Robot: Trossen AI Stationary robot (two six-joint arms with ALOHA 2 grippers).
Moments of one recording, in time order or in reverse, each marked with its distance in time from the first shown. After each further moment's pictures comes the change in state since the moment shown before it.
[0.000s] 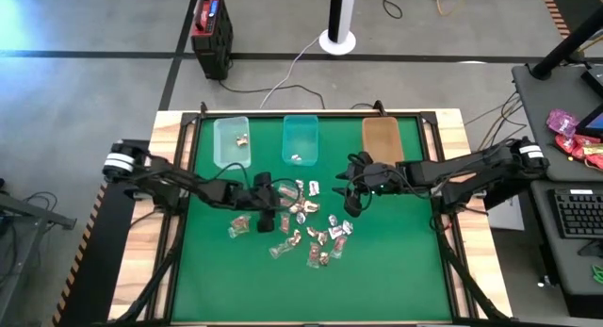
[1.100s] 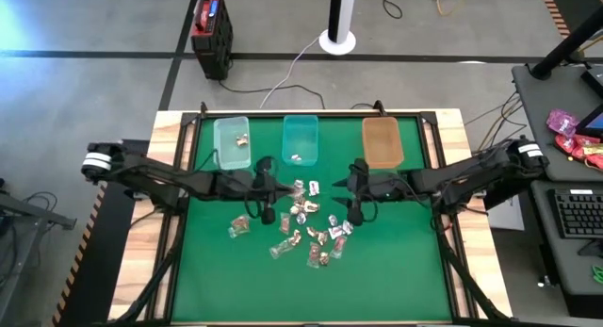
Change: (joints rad) left arm 0.019 -0.241 0.000 0.284 0.054 0.020; right arm 0.083 0.003 -0.117 0.267 0.000 -0.149
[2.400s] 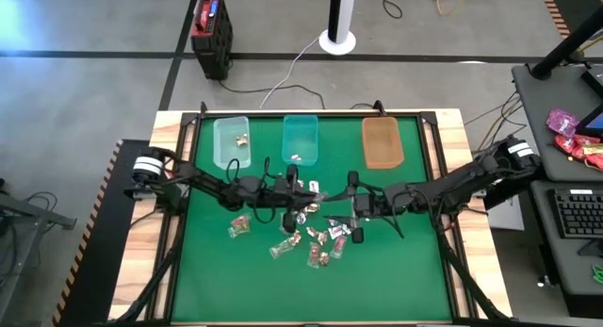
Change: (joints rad) left arm -0.019 0.460 0.103 0.856 0.146 -0.072; right arm 0.119 0.094 -0.069 0.579 -0.043 -0.281
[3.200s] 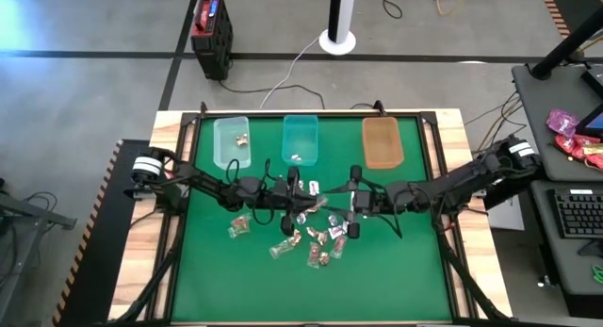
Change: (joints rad) left arm -0.004 -0.002 0.009 -0.011 0.047 -0.005; right arm -0.002 -0.014 0.049 -0.025 0.094 -0.094
